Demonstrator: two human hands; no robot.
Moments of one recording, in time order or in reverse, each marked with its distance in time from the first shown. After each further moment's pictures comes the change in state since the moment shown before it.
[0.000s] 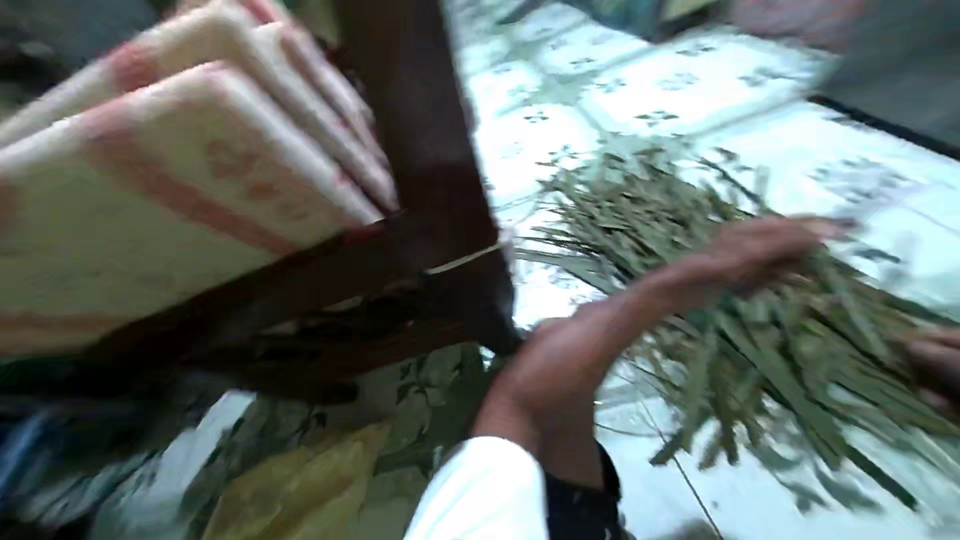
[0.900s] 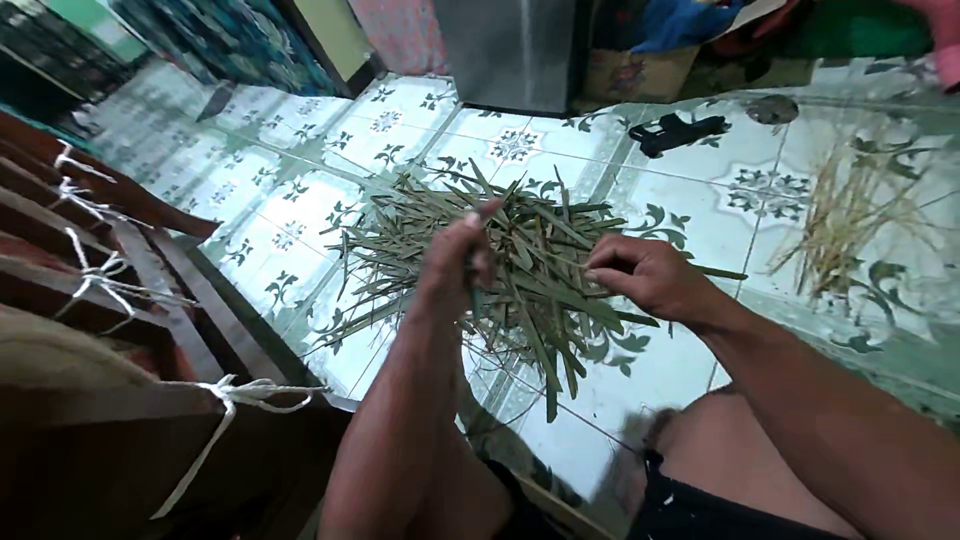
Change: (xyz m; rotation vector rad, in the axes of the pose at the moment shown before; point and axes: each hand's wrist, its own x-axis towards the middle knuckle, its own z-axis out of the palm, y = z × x) left_hand 0.055 -0.029 0.017 -0.241 -0.280 -0.017; right_hand -0.031 -0.016 -0.009 -0.099 0.335 -0.081
